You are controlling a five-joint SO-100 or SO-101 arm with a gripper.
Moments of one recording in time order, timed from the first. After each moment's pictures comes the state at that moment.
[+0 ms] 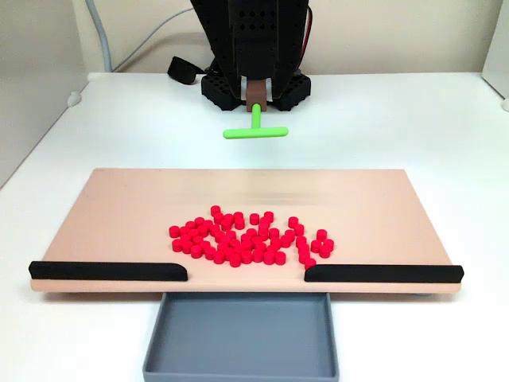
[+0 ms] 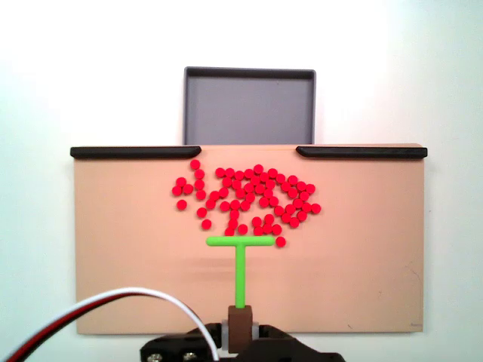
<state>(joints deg) 1.1 91.9 85.7 95.6 -88.3</state>
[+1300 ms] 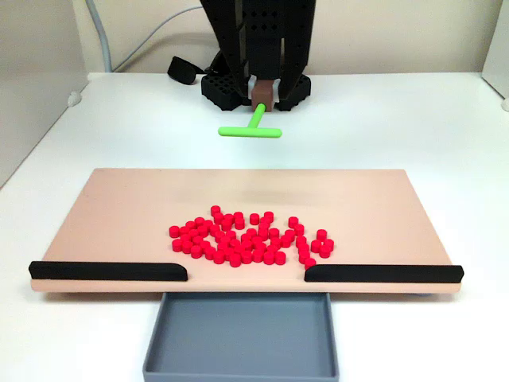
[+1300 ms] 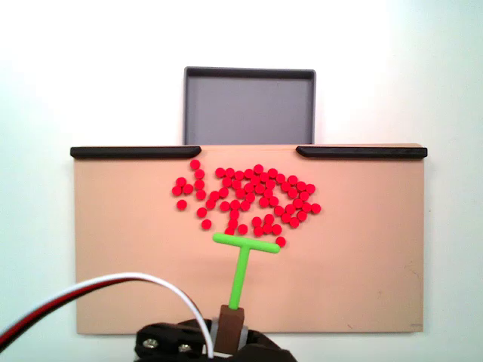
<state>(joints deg) -1.1 92.0 85.7 95.6 -73.7</state>
